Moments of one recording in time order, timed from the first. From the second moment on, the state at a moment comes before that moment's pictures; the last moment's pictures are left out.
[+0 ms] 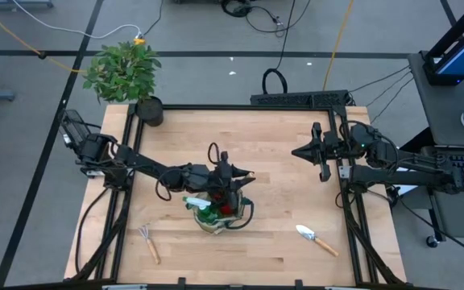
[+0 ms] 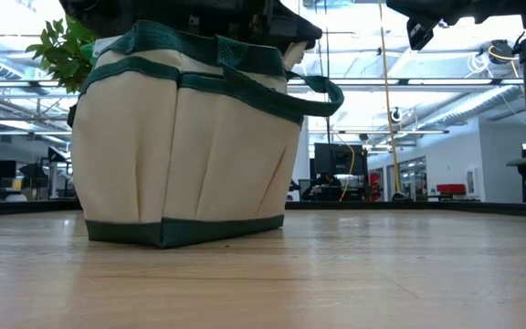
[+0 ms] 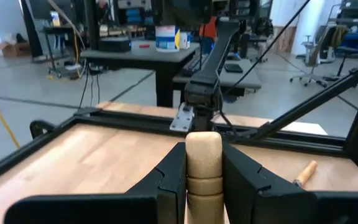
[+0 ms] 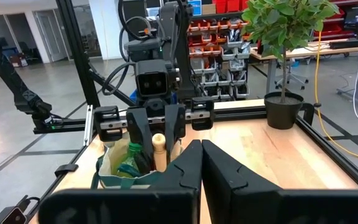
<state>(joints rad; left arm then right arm) -0.17 1.73 0.91 0.79 -0.32 -0.05 -0.25 0.57 0.57 -0.02 -0.31 0.09</state>
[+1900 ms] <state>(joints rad) -0.26 1.62 0.75 1.08 -0.55 0.11 -0.25 0.57 0.57 -0.02 -0.31 0.11</state>
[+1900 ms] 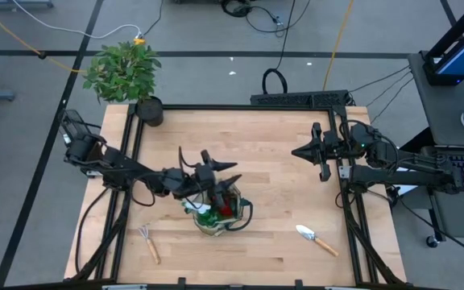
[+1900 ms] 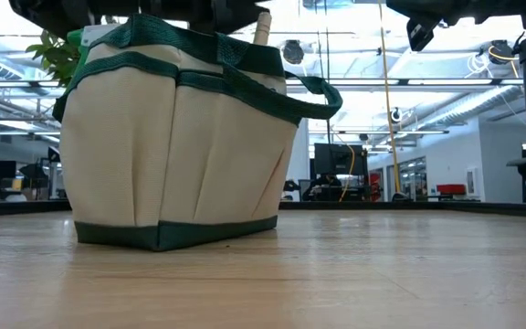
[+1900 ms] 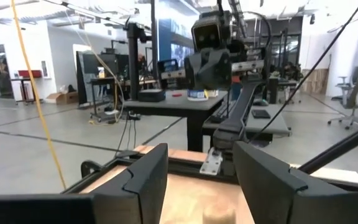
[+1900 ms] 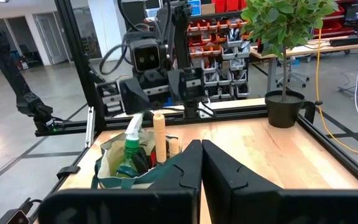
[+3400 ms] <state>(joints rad) -0.21 1.60 1.33 -0.31 -0.40 -0.35 -0.25 0.57 0.57 -0.02 -0.31 0.09</state>
